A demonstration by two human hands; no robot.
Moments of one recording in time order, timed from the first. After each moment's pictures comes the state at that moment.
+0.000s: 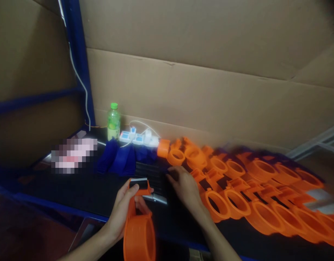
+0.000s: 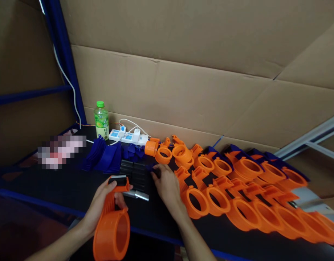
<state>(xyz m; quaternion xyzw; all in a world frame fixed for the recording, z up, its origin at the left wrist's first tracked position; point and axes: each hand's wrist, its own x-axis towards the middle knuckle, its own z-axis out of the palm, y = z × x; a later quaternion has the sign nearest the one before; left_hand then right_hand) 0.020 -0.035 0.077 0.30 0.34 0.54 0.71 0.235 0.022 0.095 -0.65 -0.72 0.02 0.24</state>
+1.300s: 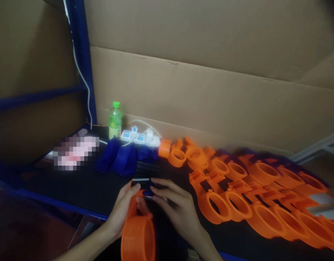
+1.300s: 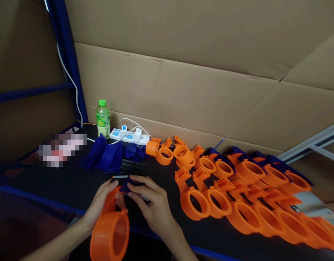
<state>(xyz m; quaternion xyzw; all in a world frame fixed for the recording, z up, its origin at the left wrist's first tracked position) 0.020 -0.037 0.069 0.21 0.32 0.53 0.75 0.190 -0.036 0.117 -0.38 -0.79 0.18 0.43</state>
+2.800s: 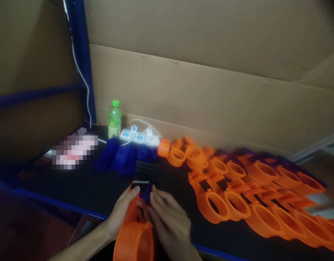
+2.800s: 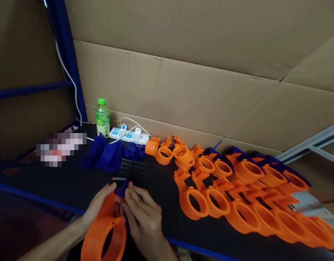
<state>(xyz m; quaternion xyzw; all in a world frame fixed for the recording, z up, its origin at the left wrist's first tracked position) 0.018 -0.038 0.058 0.22 0.29 0.47 0.81 0.175 -0.058 0.086 -0.34 -0.81 0.06 0.48</state>
